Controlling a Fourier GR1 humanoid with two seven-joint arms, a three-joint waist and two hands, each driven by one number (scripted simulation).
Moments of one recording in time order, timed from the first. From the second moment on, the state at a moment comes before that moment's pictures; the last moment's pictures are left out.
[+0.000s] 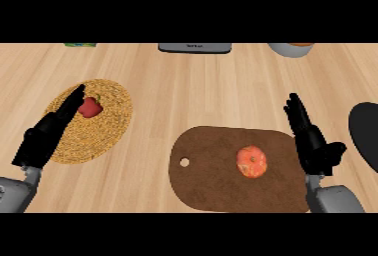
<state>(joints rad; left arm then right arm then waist) -0.19 0.62 -0.28 -1.47 0.19 0.13 0.05 -0.13 -0.24 0.14 -1.40 -0.15 -0.18 -0.12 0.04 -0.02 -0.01</state>
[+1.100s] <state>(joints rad) -0.19 0.43 -0.12 -1.47 0.27 0.28 0.03 0.29 -0.61 0.07 -1.88 0.12 -0.17 -0.19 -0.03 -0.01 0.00</state>
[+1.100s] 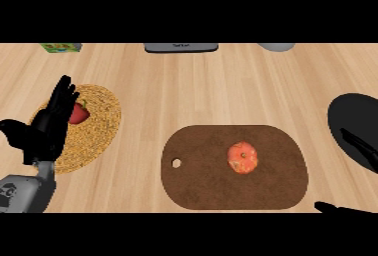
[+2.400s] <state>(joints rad) -0.23 0.34 -0.09 -1.45 0.18 0.23 0.04 -0.26 -0.63 0.28 -2.21 0.18 0.18 0.80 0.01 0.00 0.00</state>
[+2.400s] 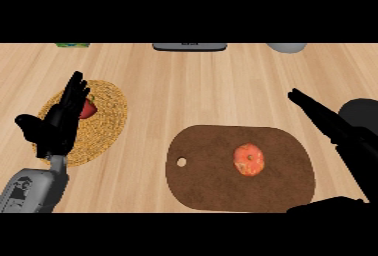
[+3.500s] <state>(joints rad) -0.22 0.28 -0.01 -1.48 0.11 0.16 0.08 -0.20 -0.40 0.30 -1.94 0.42 0.33 0.72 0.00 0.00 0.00</state>
